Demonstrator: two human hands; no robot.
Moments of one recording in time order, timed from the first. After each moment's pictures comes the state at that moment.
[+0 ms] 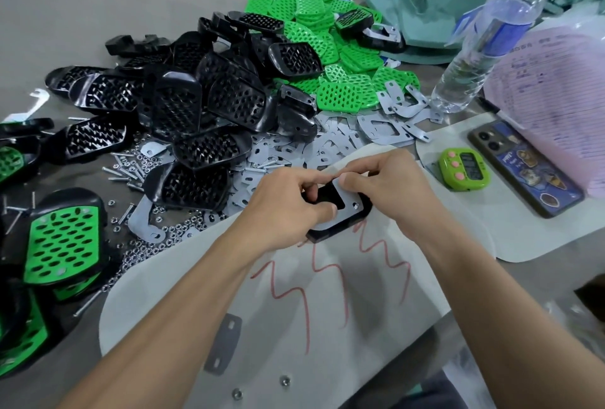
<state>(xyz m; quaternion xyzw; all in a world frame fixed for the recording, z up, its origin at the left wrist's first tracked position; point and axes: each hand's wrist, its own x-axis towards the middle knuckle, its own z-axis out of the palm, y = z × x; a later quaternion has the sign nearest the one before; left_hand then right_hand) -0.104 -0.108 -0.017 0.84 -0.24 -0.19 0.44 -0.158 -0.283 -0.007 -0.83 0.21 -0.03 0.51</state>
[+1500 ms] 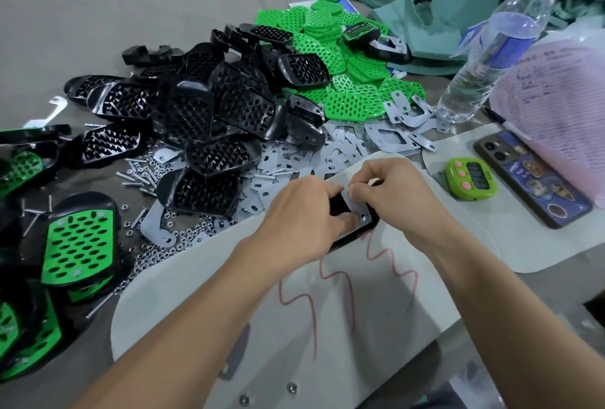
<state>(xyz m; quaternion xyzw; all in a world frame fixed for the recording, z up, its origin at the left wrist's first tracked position) -0.115 -0.118 -0.013 0.89 -0.27 -0.15 0.34 -0.156 -0.280 -0.012 -0.84 0.22 -0.02 0.50</state>
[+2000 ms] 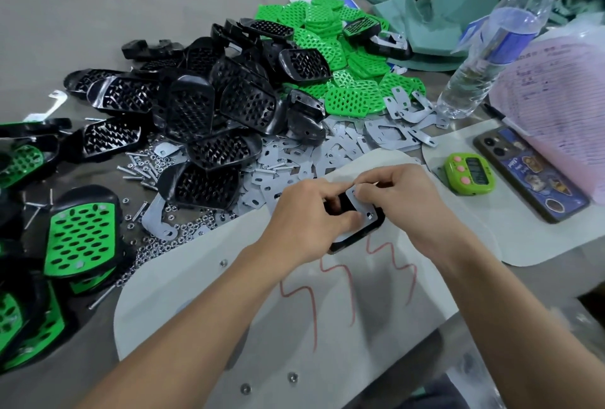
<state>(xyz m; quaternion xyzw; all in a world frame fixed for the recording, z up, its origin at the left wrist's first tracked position) -0.125 -0.117 -0.024 0.82 -0.27 -0.15 0.47 -0.174 -0.280 -0.008 -0.79 0.24 -0.02 0.57</state>
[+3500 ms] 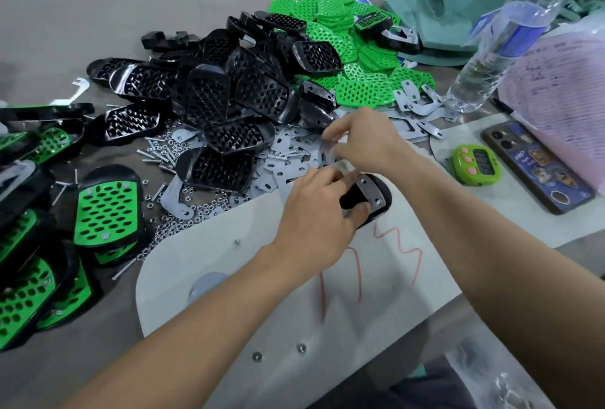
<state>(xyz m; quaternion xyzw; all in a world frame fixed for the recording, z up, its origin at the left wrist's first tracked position) -0.151 -0.115 -0.038 0.88 -0.31 0.04 0.35 -0.092 -0.264 0.010 -0.96 0.08 0.02 0.27</state>
